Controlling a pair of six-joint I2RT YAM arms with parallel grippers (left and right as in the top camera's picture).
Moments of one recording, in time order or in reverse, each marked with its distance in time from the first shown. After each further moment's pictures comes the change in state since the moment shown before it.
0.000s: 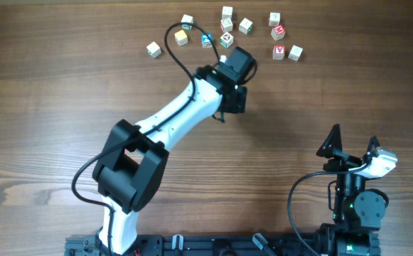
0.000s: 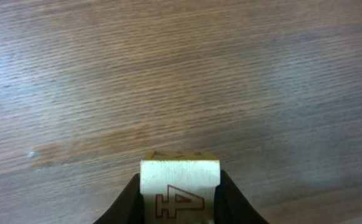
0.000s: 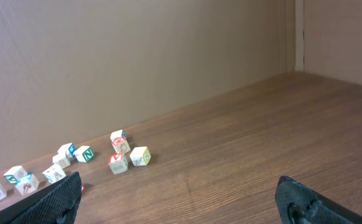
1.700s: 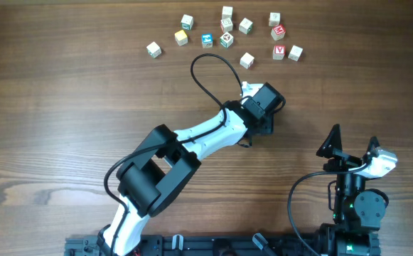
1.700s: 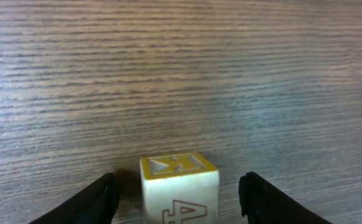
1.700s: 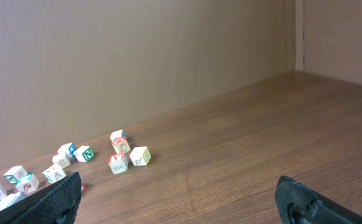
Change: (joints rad) left arm -0.183 0.078 -0.153 0.351 -0.048 -0.283; right arm 0.000 0.000 0.000 0.000 0.000 0.000
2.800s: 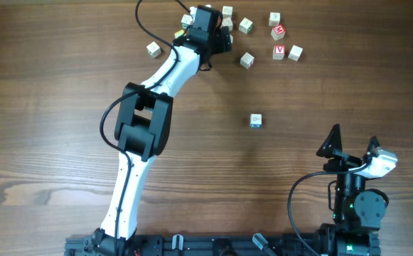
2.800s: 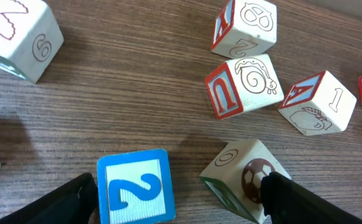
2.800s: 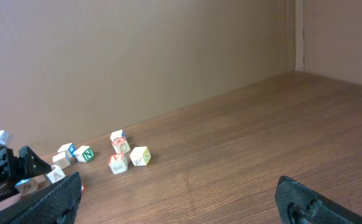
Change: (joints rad) left arm 0.444 0.415 0.622 0.079 0.045 0.266; right arm 0.000 0.000 0.000 0.000 0.000 0.000
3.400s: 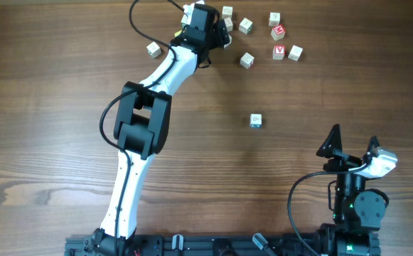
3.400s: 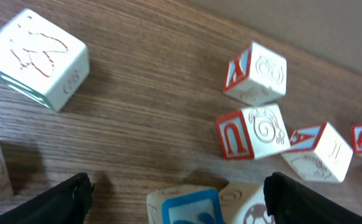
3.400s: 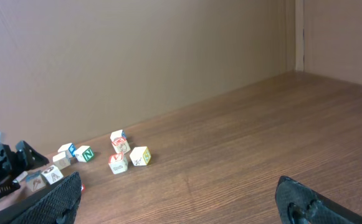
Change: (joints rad) left arm 0.021 0.016 0.005 0.095 -0.027 -0.108; right arm 0.000 0.000 0.000 0.000 0.000 0.000
